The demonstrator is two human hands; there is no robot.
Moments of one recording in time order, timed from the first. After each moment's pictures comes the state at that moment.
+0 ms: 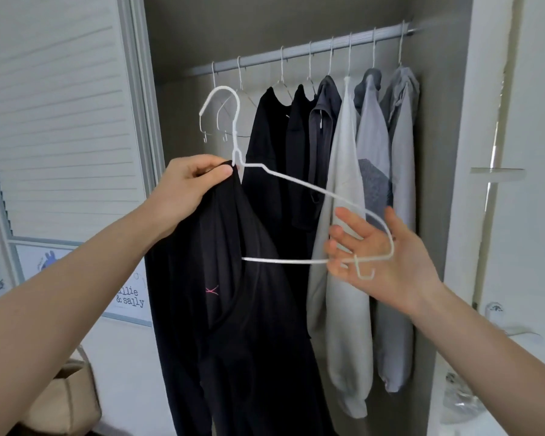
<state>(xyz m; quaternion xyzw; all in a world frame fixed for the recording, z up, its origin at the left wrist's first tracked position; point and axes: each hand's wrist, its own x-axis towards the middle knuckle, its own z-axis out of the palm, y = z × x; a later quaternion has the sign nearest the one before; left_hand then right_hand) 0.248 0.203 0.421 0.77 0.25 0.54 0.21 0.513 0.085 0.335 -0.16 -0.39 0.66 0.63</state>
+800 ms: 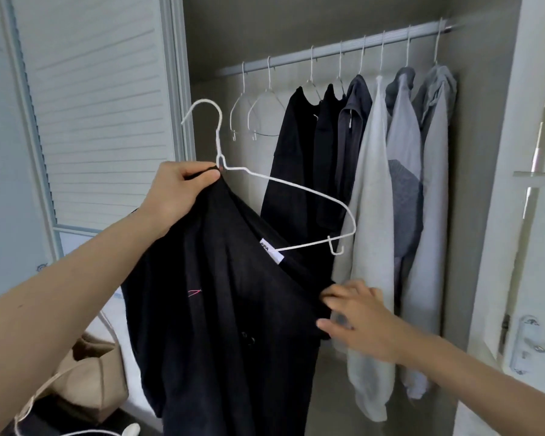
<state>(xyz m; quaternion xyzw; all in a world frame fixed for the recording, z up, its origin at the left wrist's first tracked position) 0.199 0.204 0.413 0.72 0.32 0.59 0.19 0.483 0.110 0.260 -0.60 -0.79 -0.07 0.12</state>
